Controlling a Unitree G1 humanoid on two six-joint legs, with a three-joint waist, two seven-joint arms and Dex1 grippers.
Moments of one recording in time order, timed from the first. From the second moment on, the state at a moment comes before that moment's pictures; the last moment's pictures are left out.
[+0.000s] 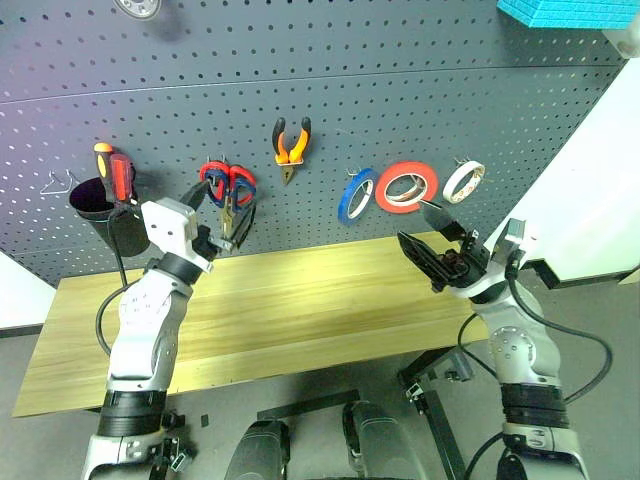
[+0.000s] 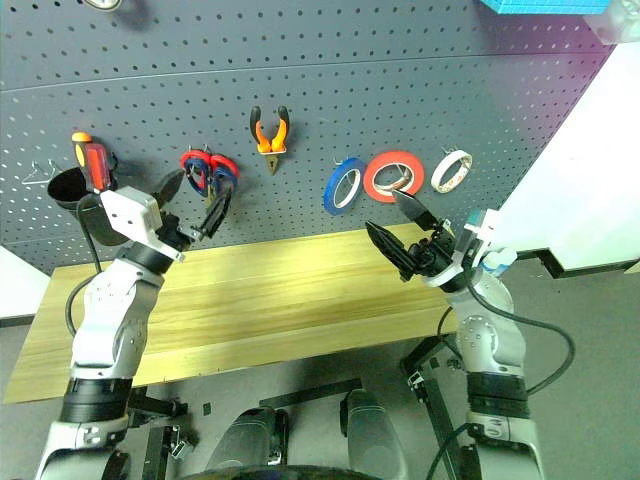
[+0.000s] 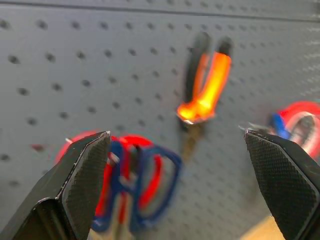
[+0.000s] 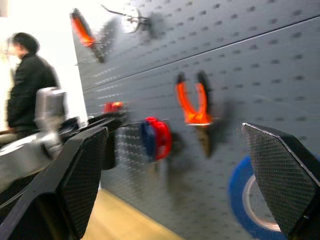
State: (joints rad) left arm -0.19 0.35 0.12 -0.17 -0.37 -0.03 -0.42; right arm -0.27 -0.24 -0.22 0.05 0.67 -0.01 0.99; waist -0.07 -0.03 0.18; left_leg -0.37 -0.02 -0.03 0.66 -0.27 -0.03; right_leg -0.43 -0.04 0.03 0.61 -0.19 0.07
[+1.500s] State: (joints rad) left arm 0.41 0.21 0.16 -0.24 -0.20 -0.21 -0.34; right arm 0.29 -0.14 -0.10 -0.15 0.23 -0.17 0.39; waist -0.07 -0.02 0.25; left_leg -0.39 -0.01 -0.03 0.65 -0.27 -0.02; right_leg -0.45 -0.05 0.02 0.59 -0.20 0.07
